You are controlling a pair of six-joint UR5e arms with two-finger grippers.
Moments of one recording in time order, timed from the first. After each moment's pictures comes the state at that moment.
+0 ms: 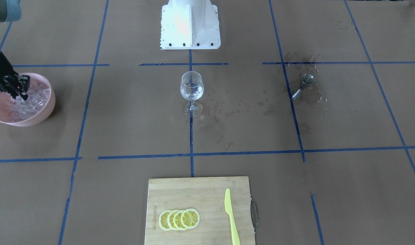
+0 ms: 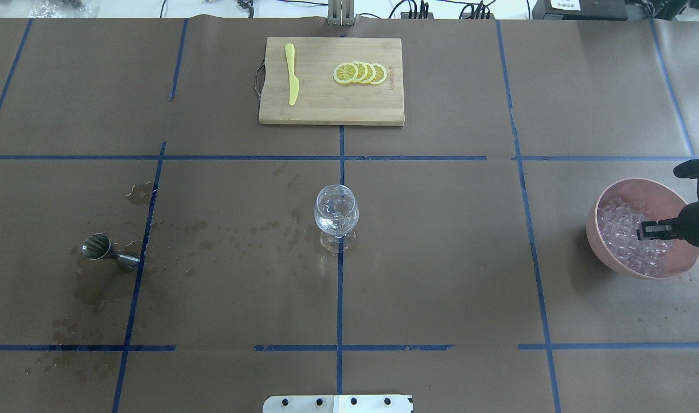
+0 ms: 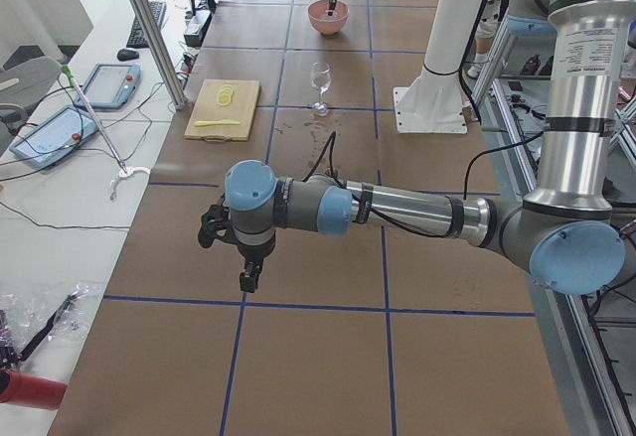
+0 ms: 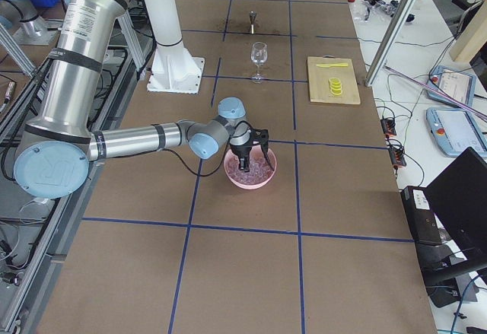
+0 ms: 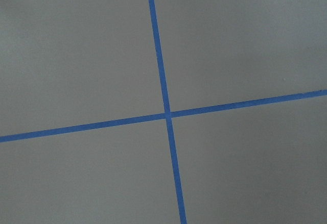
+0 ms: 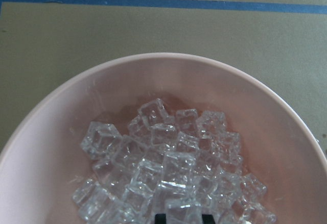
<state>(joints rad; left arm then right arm) -1.60 -1.60 -1.68 -1.56 -2.36 0.07 0.85 -1.86 1.93 -0.99 1.95 0.91</state>
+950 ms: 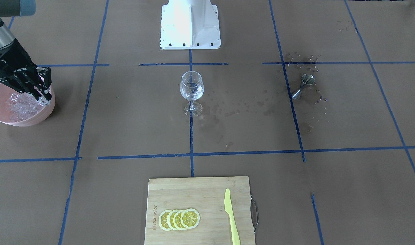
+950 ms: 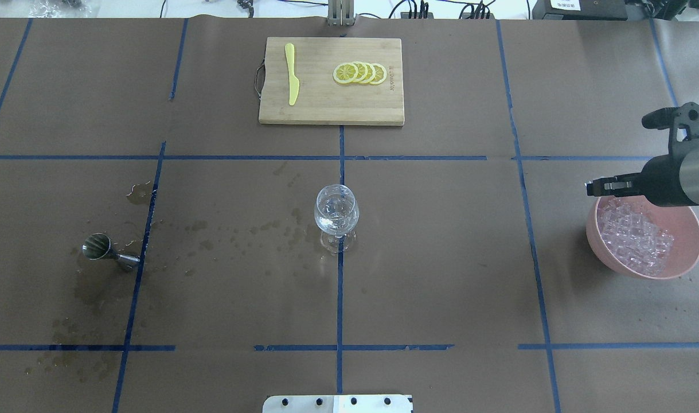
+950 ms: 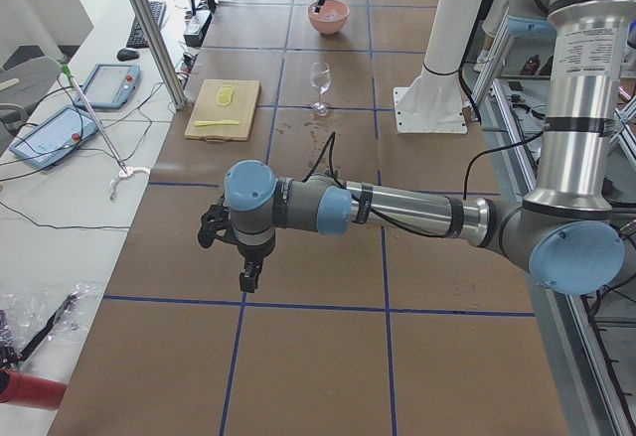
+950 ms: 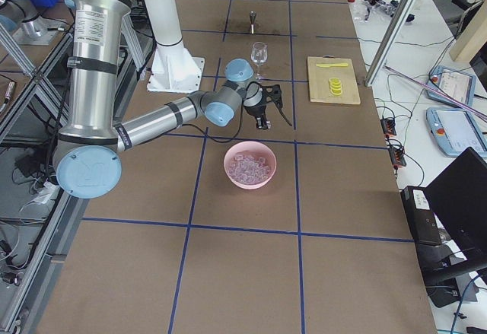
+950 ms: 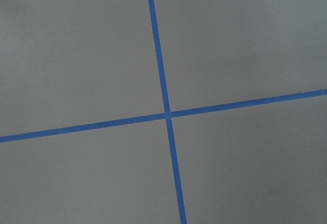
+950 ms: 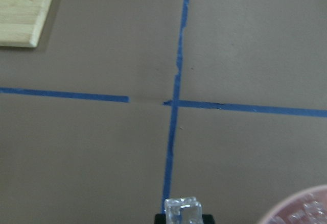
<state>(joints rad) -1.60 -1.60 -1.68 -1.56 -2.36 0.07 0.87 -1.64 2.06 -1.08 1.95 0.95</state>
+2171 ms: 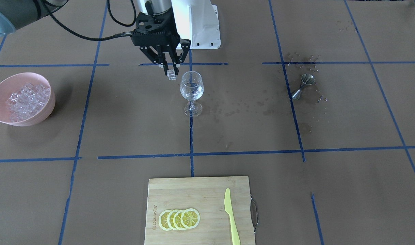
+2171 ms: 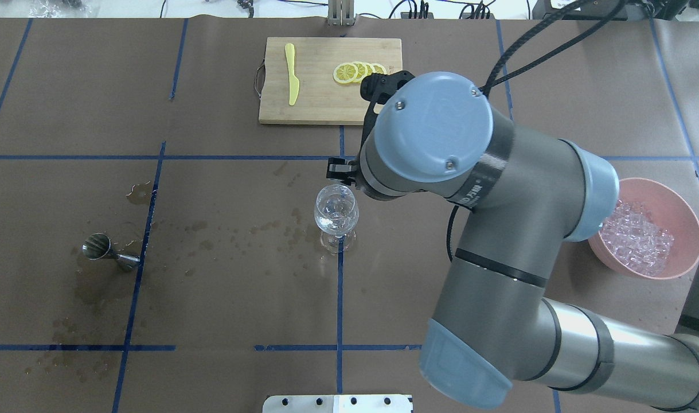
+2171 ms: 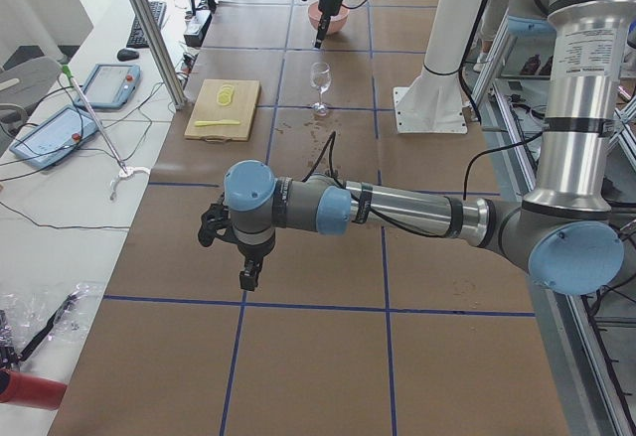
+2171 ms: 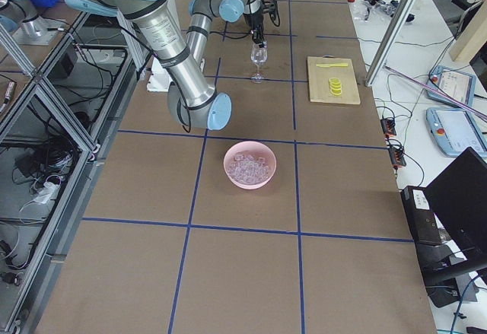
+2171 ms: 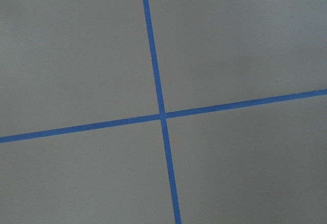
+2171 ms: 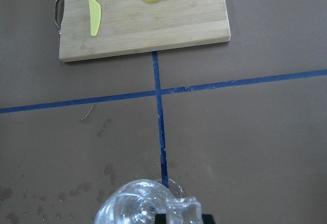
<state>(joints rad) -1.60 -1.60 -1.68 -1.56 -2.38 0.07 0.49 -0.77 1.98 -1.89 1.67 1.36</state>
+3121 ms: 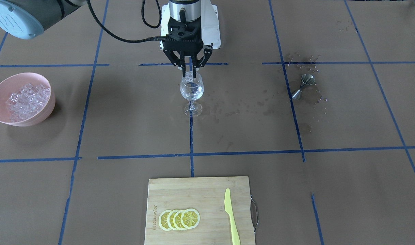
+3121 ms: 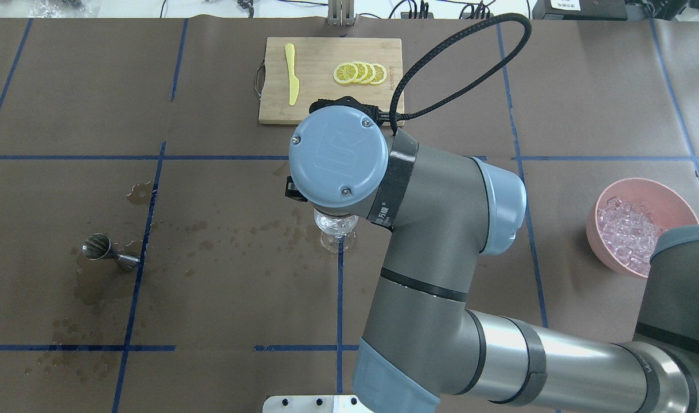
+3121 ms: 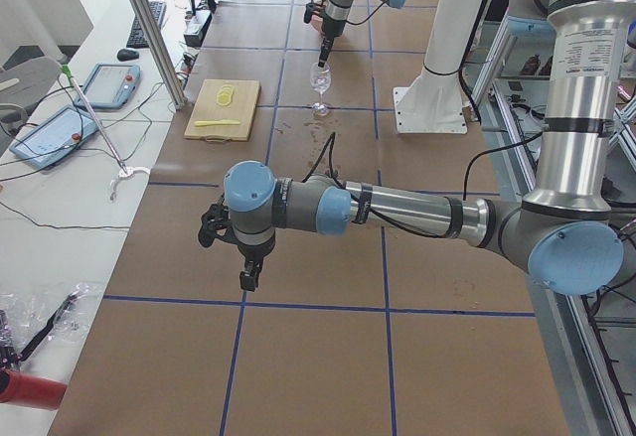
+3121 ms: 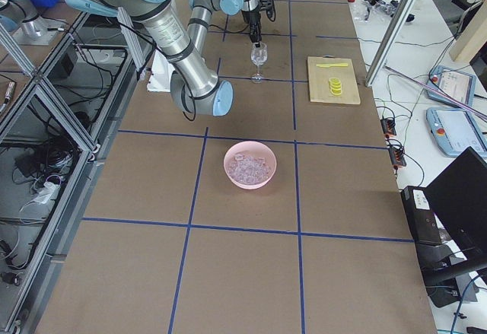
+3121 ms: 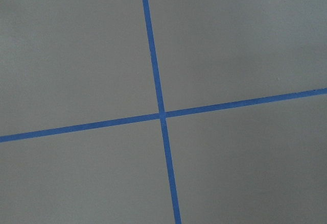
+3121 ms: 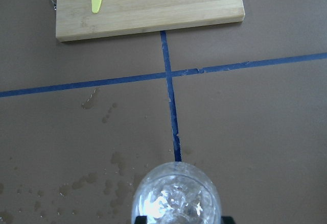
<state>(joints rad) -1.59 -1.60 -1.68 -1.56 -2.38 0.07 0.43 -0.68 1.86 -1.93 1.61 1.39</state>
